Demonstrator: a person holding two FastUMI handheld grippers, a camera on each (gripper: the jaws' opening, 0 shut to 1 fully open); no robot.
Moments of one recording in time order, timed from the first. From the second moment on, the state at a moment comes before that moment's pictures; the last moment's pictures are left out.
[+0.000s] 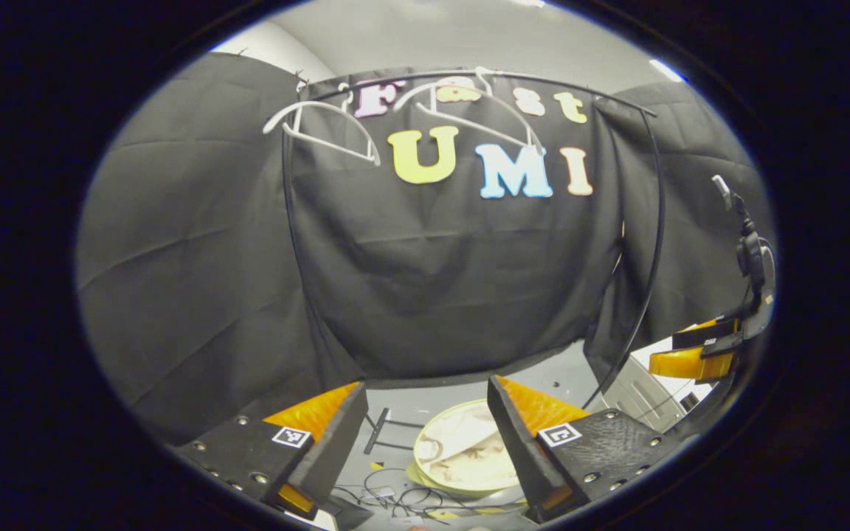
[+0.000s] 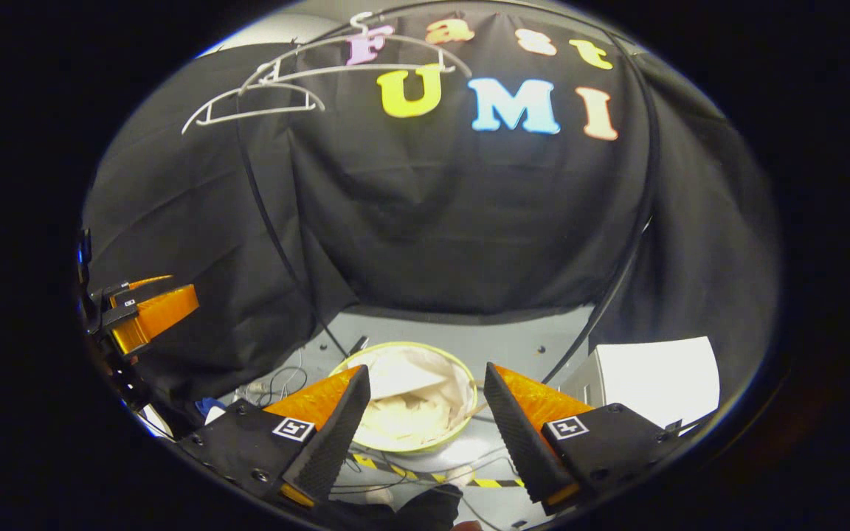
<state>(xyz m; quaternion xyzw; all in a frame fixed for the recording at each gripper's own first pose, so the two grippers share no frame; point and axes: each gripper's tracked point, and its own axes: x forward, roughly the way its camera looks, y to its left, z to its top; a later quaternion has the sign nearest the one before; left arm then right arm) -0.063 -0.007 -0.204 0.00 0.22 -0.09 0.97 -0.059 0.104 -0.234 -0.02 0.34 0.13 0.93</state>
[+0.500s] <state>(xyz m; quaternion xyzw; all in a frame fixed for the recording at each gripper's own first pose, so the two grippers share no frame) -0.085 -0.013 -0.098 -0.04 0.11 -0.06 0.99 -0.080 0.050 -0.086 -0.04 0.13 0.07 0.99</state>
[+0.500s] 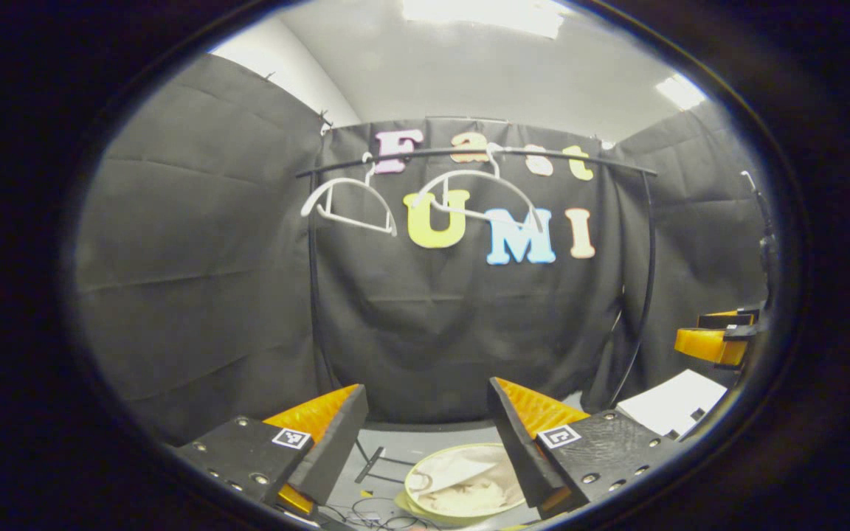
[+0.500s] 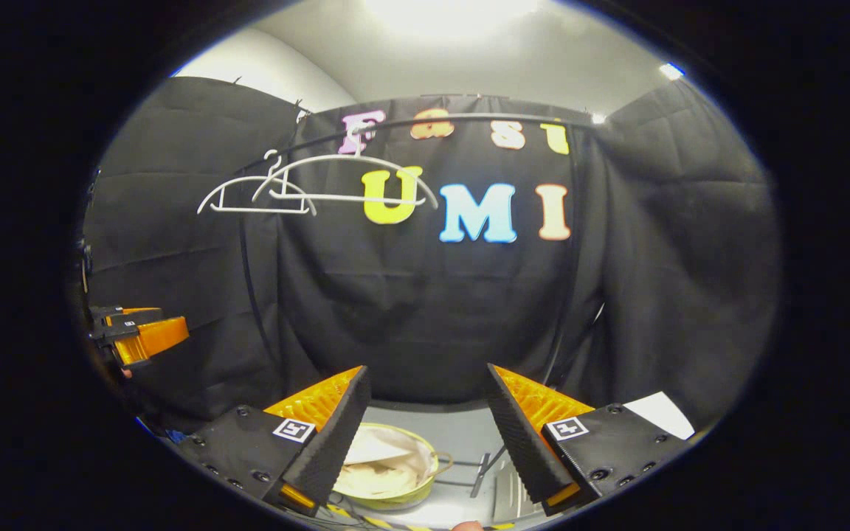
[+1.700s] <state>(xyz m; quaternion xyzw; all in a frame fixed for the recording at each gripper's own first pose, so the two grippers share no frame) -0.092 -0.044 -0.036 -0.01 0.03 -0.06 1.00 -0.073 0.005 -0.033 -0.02 0.06 0.06 1.00</state>
